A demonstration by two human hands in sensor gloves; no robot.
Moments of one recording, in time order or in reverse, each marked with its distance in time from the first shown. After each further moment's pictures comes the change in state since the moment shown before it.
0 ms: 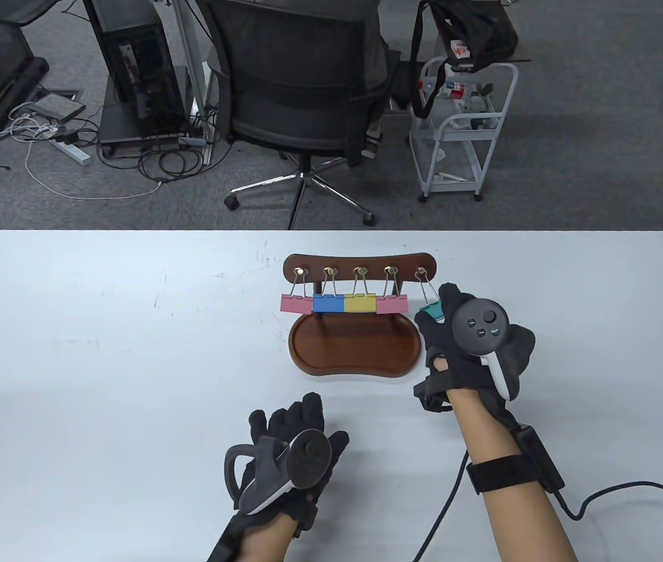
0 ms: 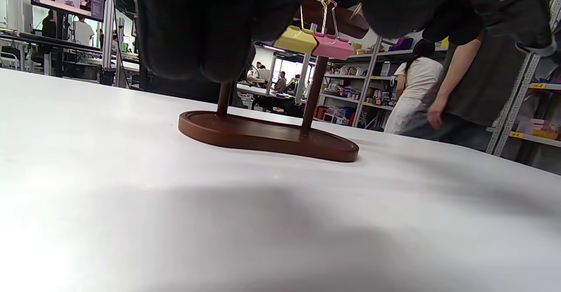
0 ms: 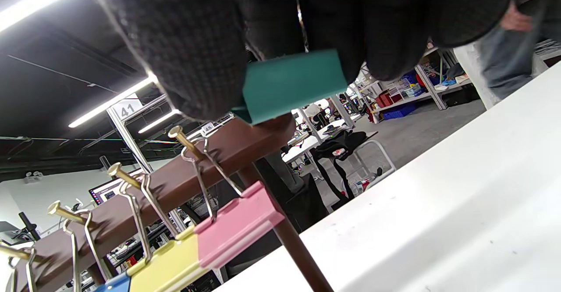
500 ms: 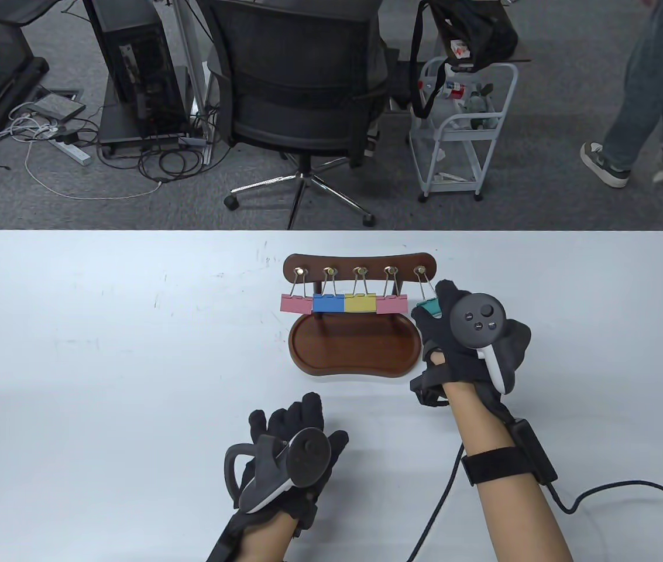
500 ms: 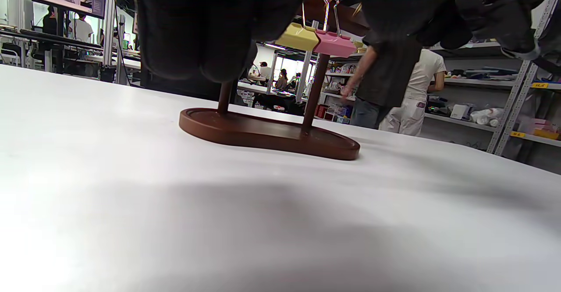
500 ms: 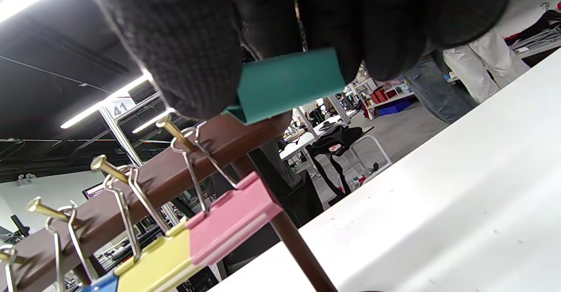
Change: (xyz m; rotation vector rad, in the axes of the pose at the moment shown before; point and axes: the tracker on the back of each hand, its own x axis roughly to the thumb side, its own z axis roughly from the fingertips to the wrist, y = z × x) left_hand -0.001 0.000 -0.001 -0.006 0.003 0.004; right_hand -0.001 0.009 -0.008 0.007 0.018 -0.006
